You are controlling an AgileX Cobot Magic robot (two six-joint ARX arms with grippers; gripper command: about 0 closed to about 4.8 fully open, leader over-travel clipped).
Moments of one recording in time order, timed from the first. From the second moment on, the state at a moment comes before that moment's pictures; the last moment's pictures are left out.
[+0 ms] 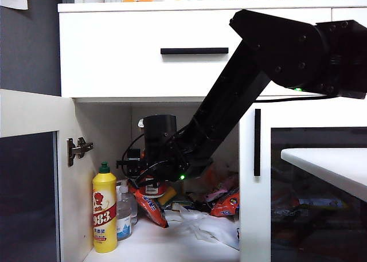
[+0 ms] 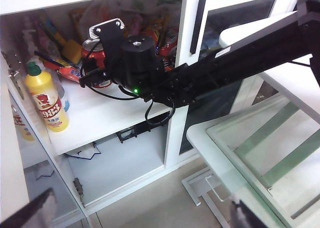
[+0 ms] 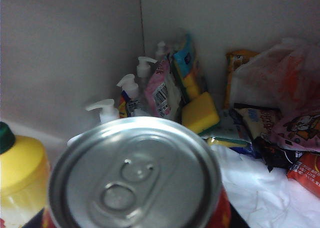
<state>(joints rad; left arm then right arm) -0.97 0.23 0.62 -0.75 -0.38 -0.11 0.65 2.88 2.18 0.63 0.42 0.08</state>
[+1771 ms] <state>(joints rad) -0.97 0.23 0.62 -0.75 -0.38 -0.11 0.71 2.85 2.19 0.64 0.44 0.10</state>
